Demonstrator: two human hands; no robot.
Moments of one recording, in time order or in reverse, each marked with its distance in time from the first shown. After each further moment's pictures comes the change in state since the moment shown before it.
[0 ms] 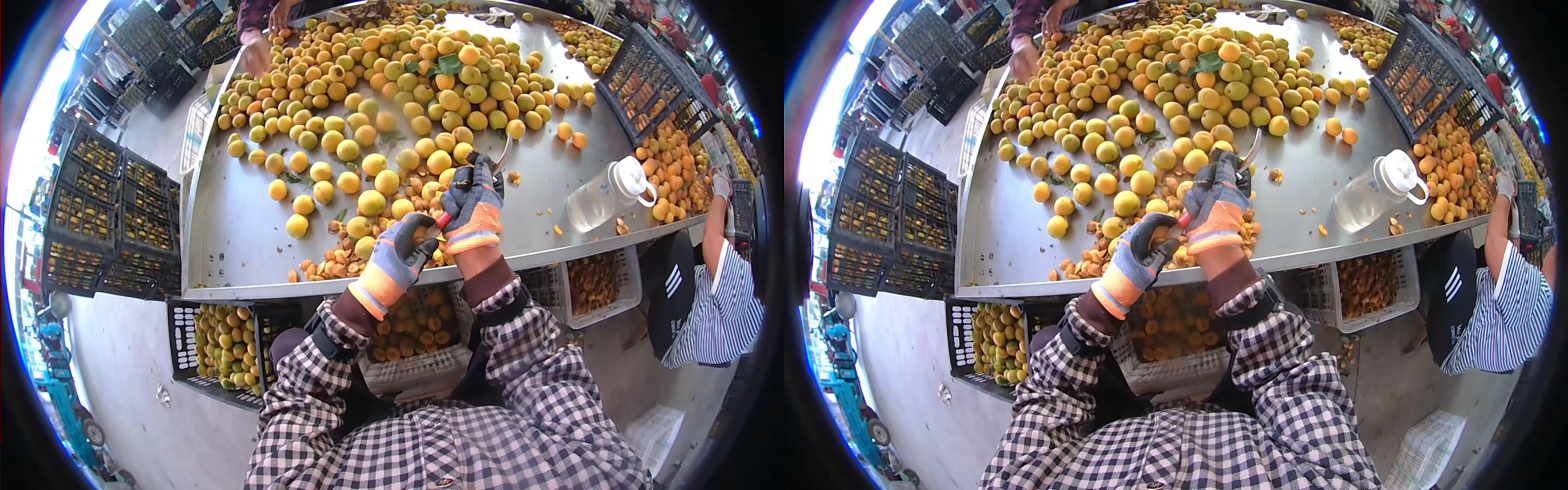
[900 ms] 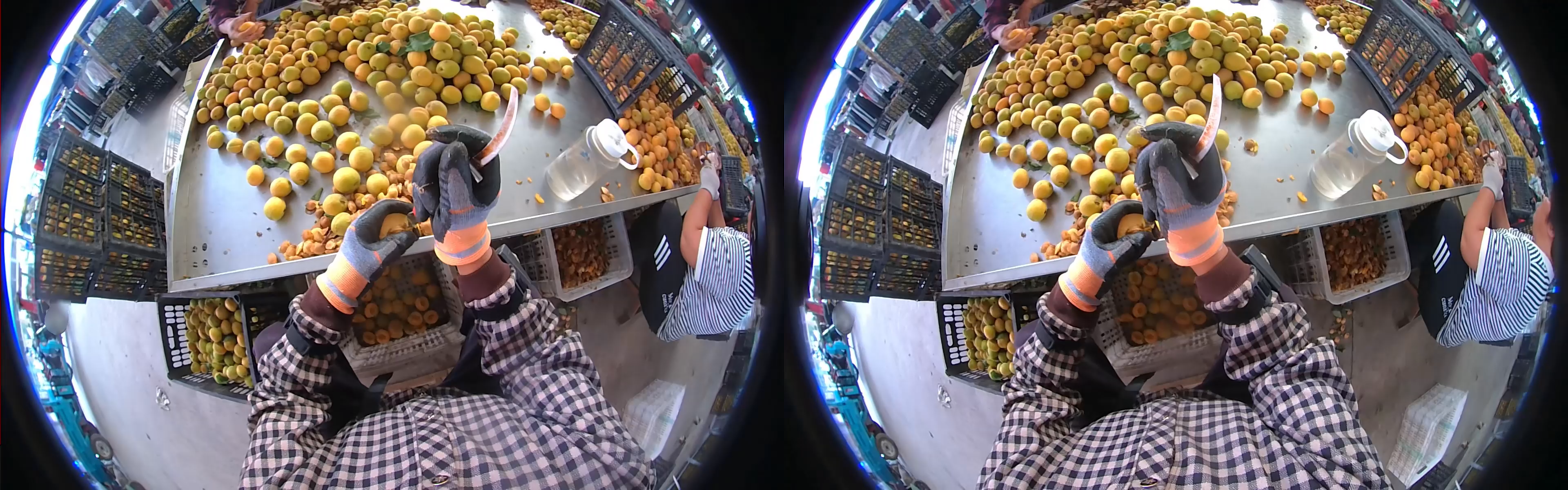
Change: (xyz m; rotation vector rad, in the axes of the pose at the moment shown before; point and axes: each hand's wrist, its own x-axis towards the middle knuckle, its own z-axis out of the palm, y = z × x) left_hand -0.020 0.008 -0.004 -0.386 -0.100 -0.186; right_hand -0.059 -0.023 -0.008 -0.186 -0.669 -0.569
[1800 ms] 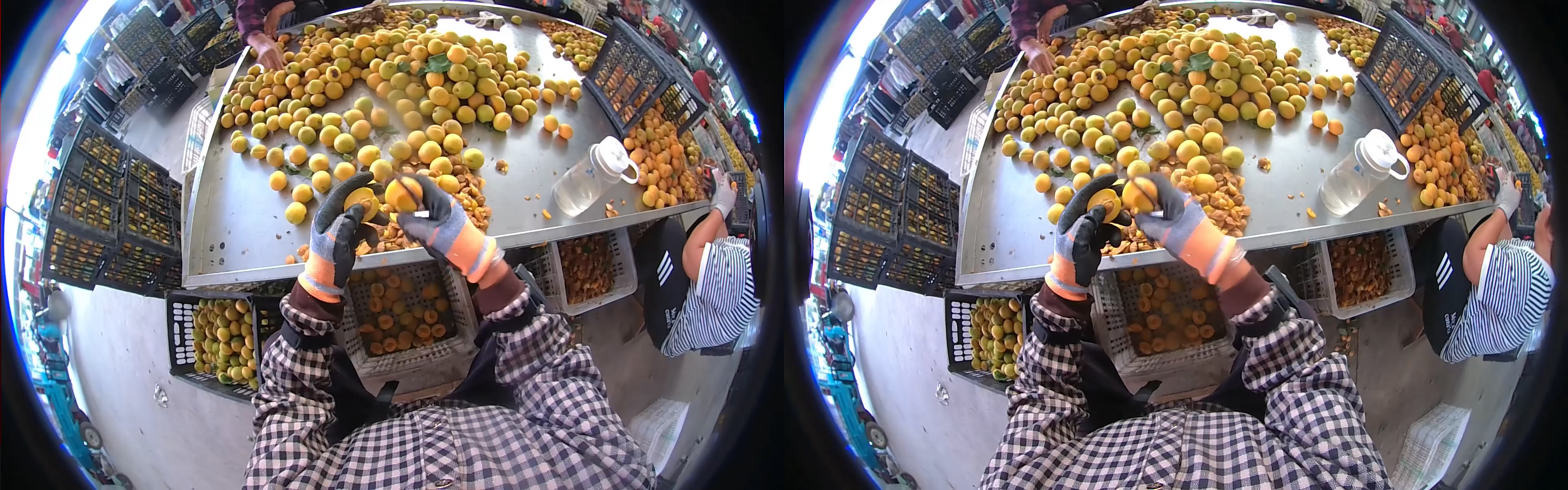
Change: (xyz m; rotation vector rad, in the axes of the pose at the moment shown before) left_hand -0.016 0.049 -0.025 -0.242 0.272 0.067; right_hand -0.019 0.005 -0.014 -0.408 -0.379 0.428
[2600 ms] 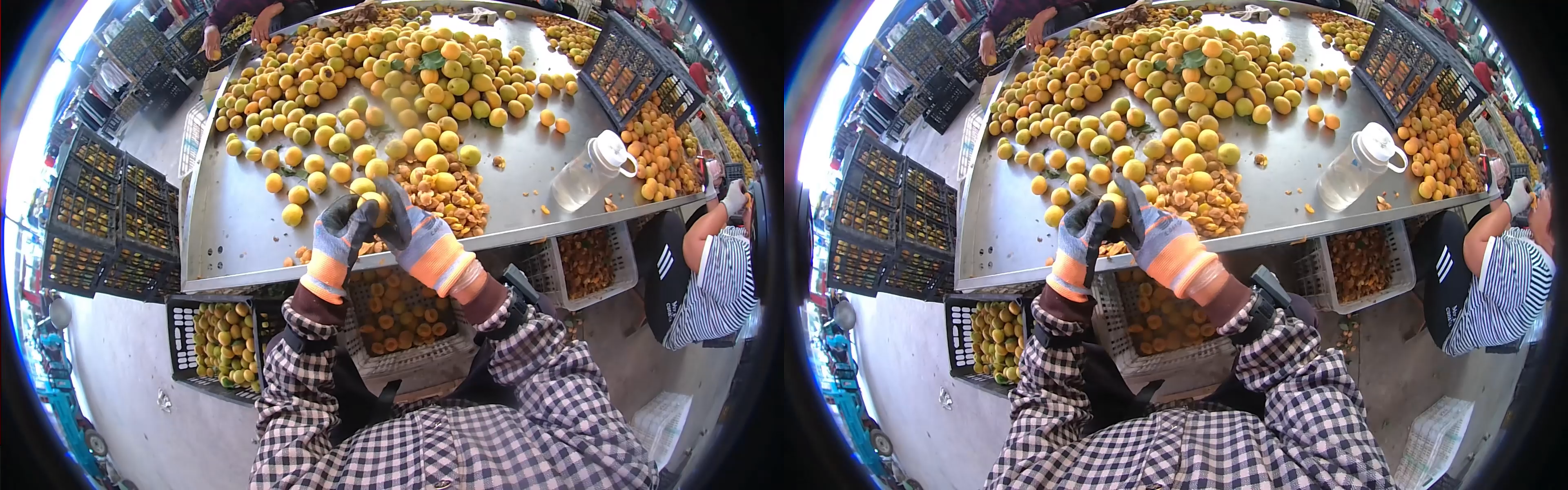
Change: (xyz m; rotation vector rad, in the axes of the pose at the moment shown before) left_hand 0.009 -0.026 -0.018 0.265 0.073 -0.066; right_hand -0.011 0.021 0.025 -0.802 -0.055 -0.084
